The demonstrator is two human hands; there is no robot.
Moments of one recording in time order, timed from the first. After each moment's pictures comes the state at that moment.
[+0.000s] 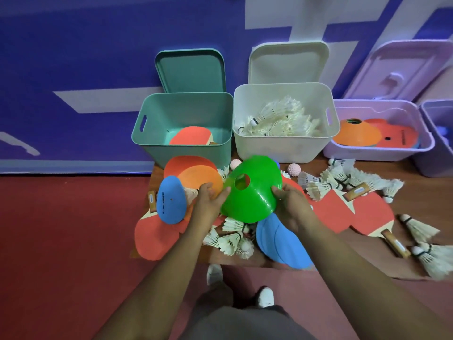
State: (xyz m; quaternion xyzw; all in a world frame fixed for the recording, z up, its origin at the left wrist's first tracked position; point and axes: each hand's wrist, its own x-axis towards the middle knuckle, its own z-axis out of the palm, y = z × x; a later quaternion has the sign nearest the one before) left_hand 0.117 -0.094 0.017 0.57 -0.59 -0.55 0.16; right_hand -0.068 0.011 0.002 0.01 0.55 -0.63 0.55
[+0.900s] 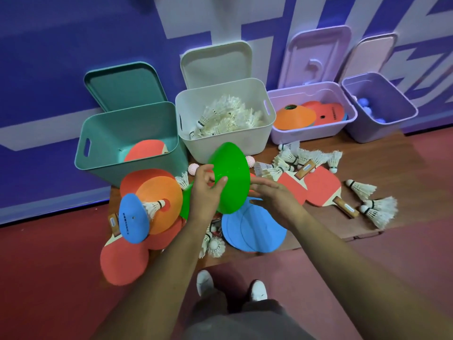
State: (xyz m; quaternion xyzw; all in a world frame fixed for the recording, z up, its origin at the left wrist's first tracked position) left_hand 0.023 -0.046 0.034 0.40 -0.70 -0.54 0.24; right_hand -0.107 0.095 0.020 -0.12 0.57 -0.63 0.51
